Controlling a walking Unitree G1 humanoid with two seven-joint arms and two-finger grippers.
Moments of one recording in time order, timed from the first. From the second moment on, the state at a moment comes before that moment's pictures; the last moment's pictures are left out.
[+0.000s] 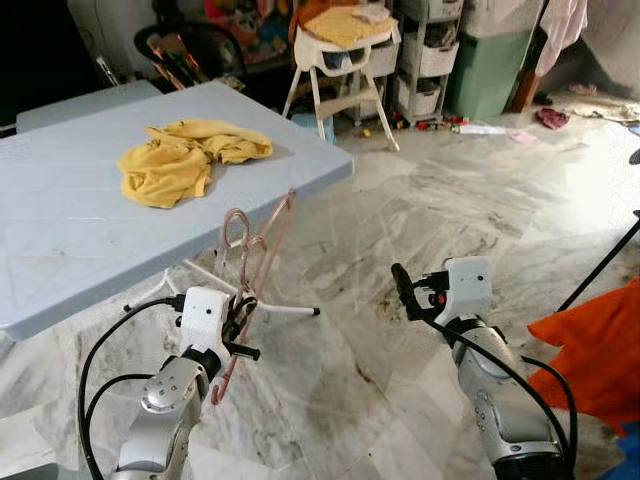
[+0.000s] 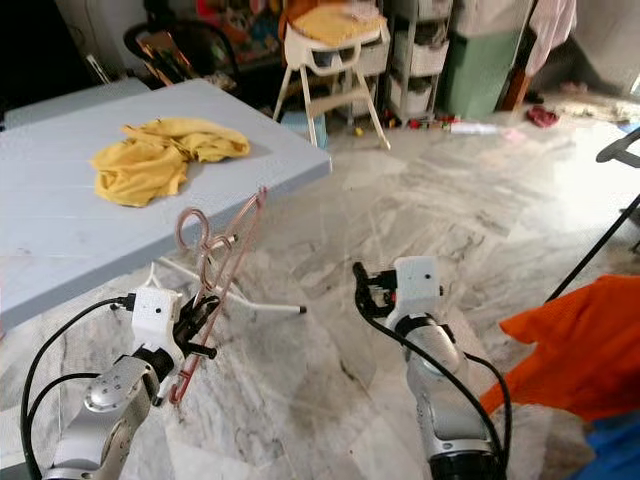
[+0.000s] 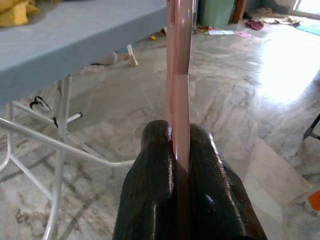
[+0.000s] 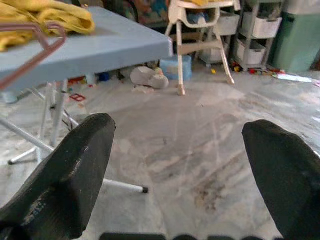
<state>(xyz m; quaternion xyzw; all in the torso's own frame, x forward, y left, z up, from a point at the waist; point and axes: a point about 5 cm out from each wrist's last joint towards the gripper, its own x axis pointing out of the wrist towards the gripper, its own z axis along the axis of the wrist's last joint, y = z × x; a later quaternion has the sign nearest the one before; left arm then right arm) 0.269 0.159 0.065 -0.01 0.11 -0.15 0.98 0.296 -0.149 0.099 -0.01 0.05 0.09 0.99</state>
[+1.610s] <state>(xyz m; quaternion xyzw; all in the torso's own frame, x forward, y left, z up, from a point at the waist) 0.261 0.156 0.079 0.27 0.11 -0.46 0.84 0.299 -0.133 0.133 -0.31 0.04 0.58 0.75</state>
